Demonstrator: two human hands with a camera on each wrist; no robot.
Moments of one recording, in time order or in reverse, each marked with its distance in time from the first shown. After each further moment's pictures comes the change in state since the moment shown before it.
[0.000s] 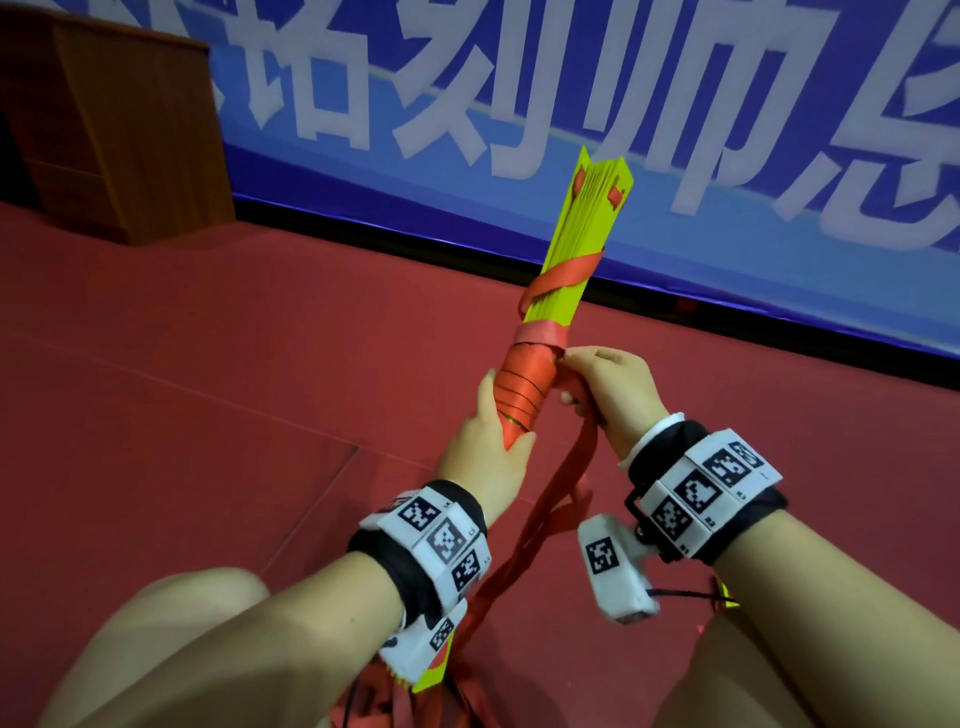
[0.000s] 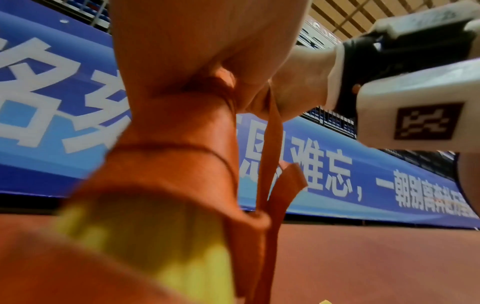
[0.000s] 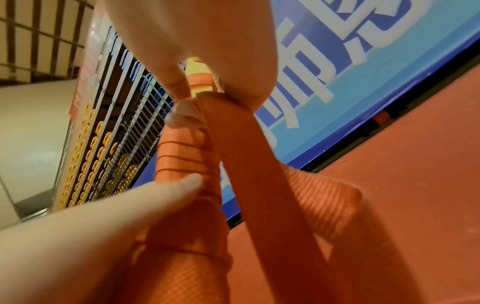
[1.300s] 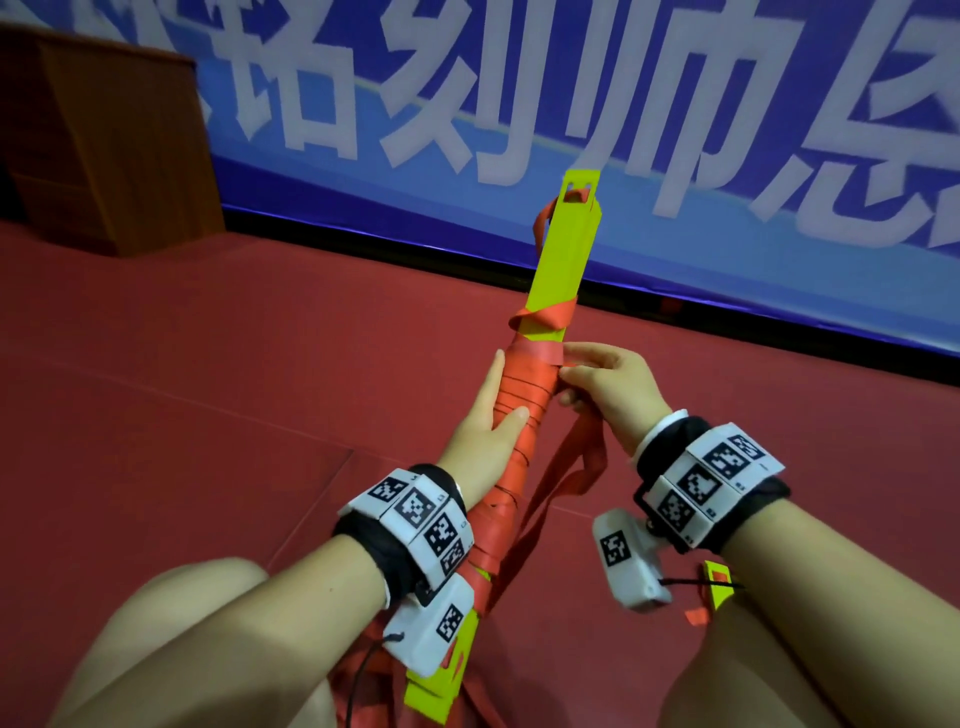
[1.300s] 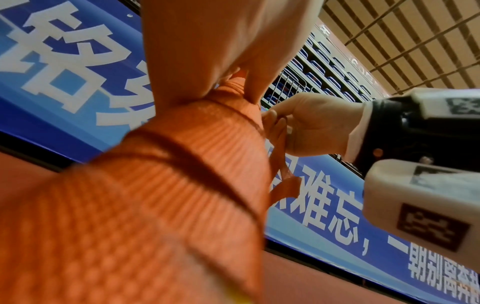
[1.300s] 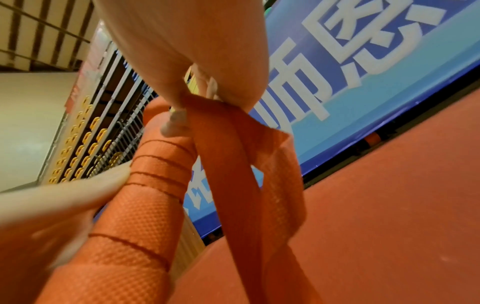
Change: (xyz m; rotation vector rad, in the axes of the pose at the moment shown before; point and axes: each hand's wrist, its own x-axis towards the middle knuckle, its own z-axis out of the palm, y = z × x) left_hand -0.005 0.011 -0.008 -0.414 -0.144 0.021; right_hand -0.013 -0.003 -0.021 -0.079 -0.087 -0.088
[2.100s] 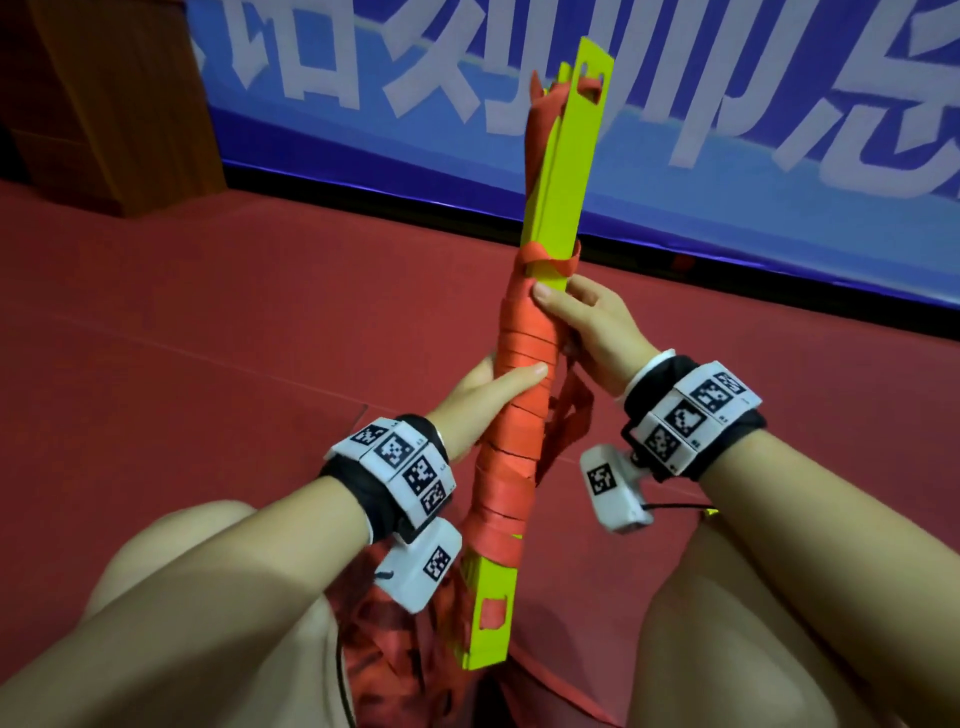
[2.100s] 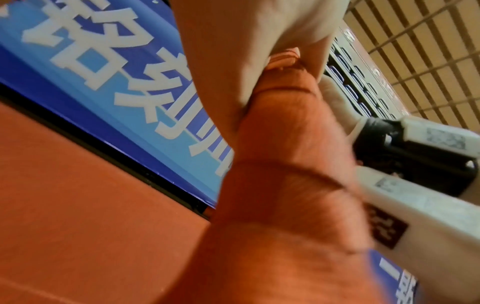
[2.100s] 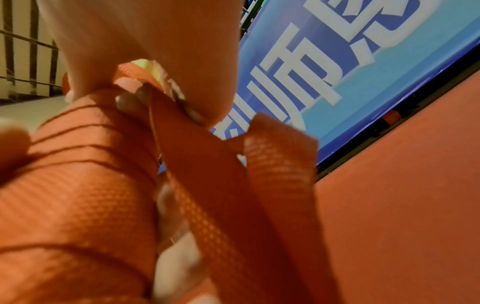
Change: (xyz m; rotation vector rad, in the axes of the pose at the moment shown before) left_hand -0.019 0.005 -0.019 -0.323 -0.177 -0.123; right_hand -0.009 -0.012 0.027 0.140 -0.196 -0.129
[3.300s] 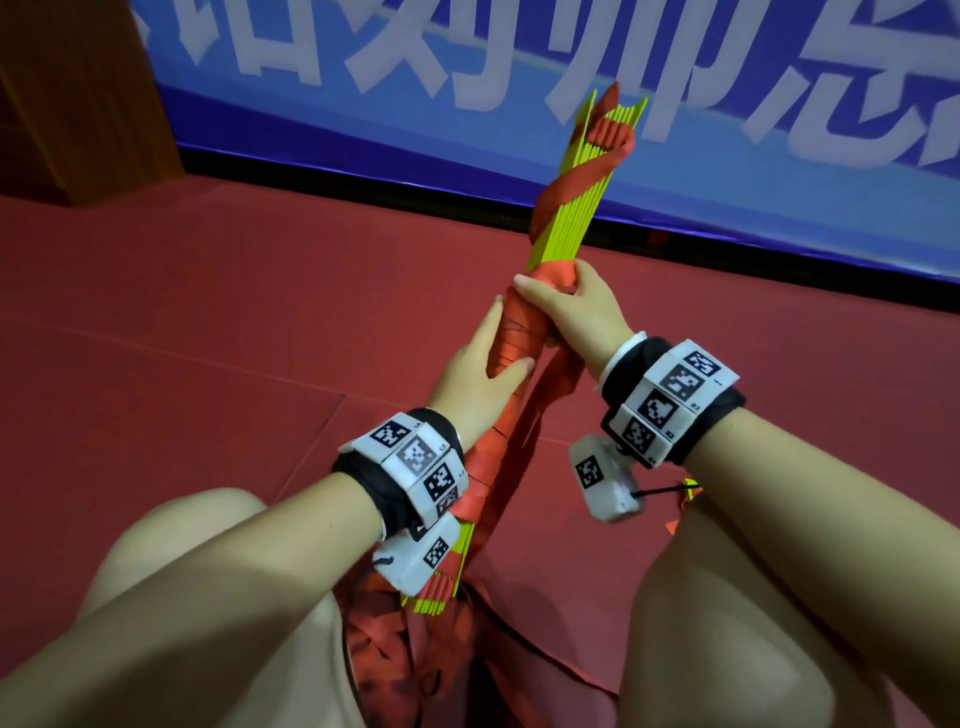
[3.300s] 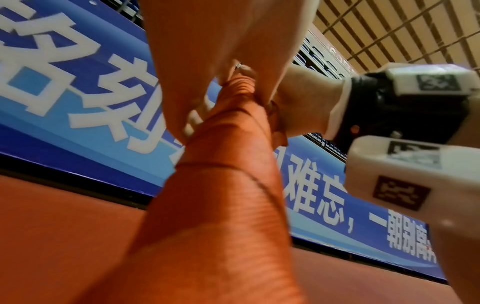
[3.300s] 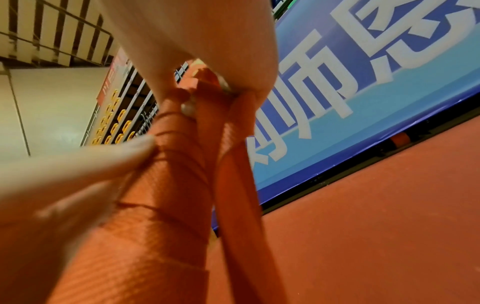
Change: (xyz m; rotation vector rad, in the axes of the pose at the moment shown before) left_hand 0.015 -0.014 0.015 0.513 0.169 0.153; right_hand 0.002 0.012 -0.012 -0.289 0.258 0.094
